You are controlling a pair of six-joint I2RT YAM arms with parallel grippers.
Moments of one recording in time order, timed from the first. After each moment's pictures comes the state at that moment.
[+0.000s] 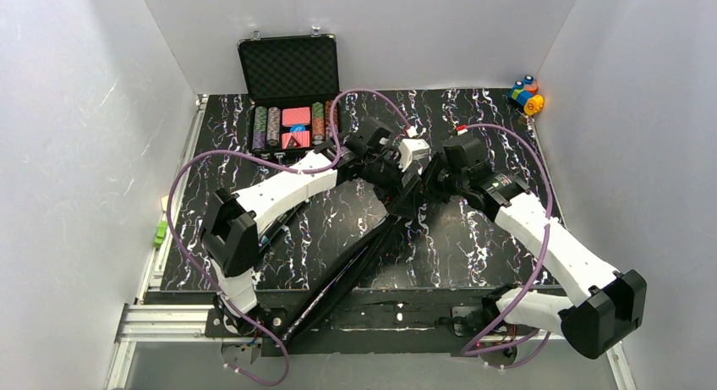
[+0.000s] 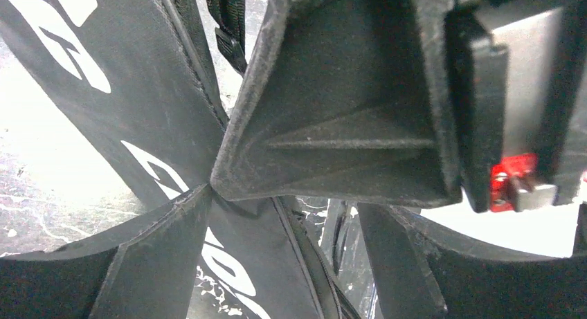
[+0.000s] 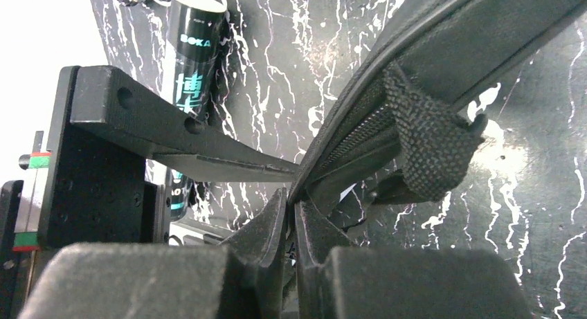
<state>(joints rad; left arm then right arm) -0.83 1.80 1.59 -0.61 0.66 0.06 0.56 1.15 1.05 -0.64 -0.09 0.92</state>
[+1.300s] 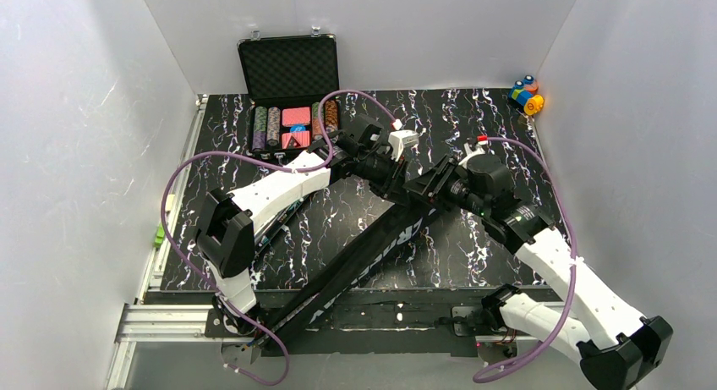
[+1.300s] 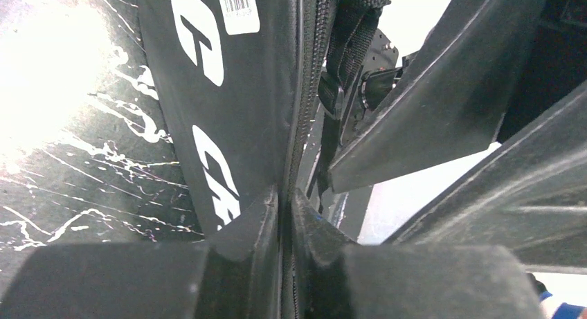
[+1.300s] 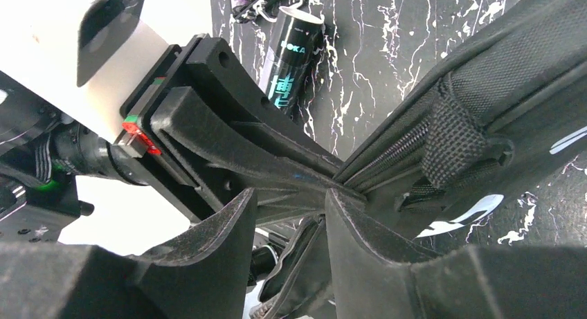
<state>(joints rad) -0.78 1.77 1.53 -0.51 0.71 -0.21 0.59 0.90 0.88 -0.44 -0.13 1.07</state>
